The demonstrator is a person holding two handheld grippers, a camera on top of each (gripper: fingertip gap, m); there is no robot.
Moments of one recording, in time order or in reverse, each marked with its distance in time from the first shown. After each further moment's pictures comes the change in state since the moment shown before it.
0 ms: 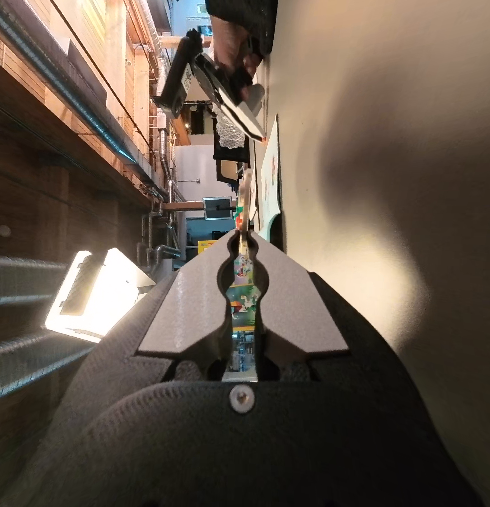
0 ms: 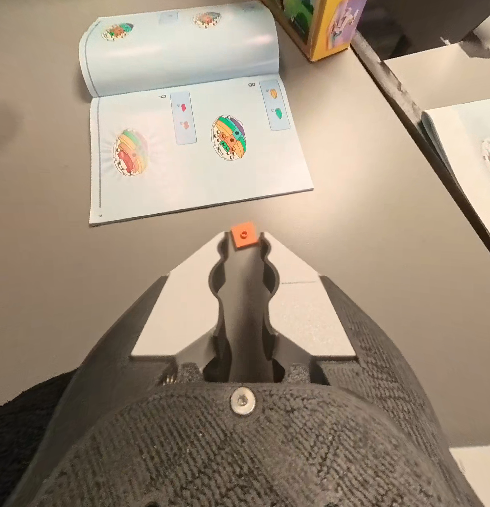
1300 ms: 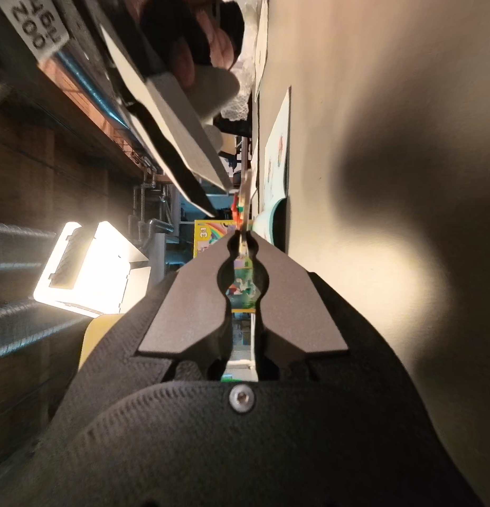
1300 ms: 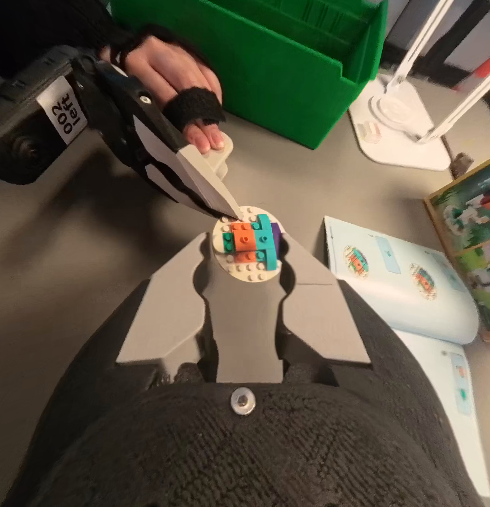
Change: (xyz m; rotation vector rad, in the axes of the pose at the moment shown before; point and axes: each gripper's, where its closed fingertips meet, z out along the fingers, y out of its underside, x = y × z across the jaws) left arm -0.005 0.012 0.004 -0.100 -0.004 -0.067; right arm -0.238 -0.144 0.061 0.120 -0.174 -0.384
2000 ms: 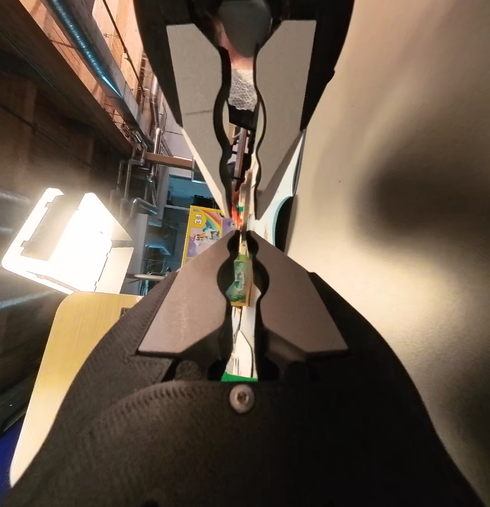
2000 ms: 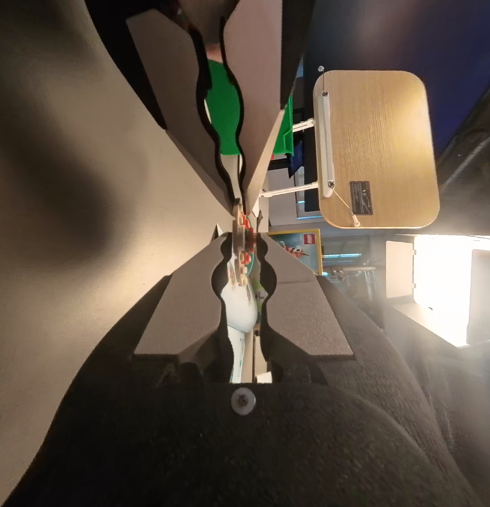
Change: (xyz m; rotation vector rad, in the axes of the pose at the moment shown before) left arm -0.009 0.007 -0.001 -0.028 -0.001 -0.152; right arm 0.014 -0.002 0.015 -0.113 0.664 -0.887
